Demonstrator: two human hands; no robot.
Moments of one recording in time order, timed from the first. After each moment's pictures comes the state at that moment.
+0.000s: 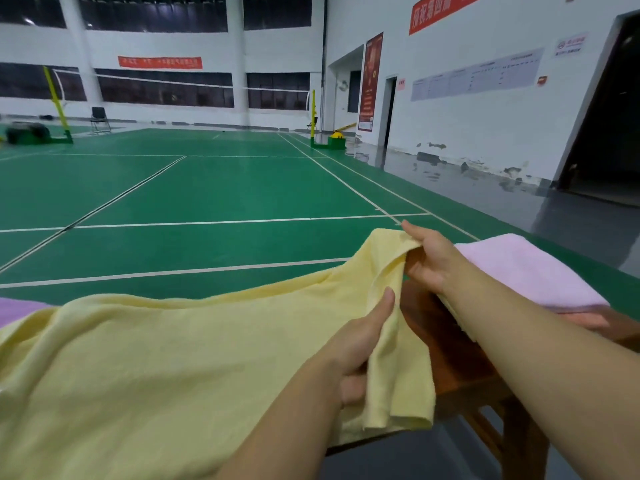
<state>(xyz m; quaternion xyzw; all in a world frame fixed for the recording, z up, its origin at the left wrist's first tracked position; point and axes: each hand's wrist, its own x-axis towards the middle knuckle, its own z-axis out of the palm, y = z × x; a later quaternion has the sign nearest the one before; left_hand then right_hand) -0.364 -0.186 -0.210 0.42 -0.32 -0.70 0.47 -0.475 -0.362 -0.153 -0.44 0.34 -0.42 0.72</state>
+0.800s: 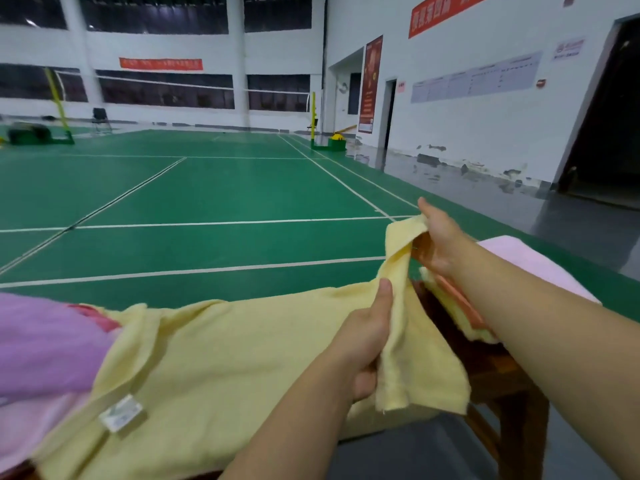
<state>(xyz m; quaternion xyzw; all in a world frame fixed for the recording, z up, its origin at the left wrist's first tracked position) -0.389 -0.178 -0.183 0.49 -0.32 -0.62 0.51 -0.486 -0.372 -0.124 -0.48 0.42 -0.45 0.62</state>
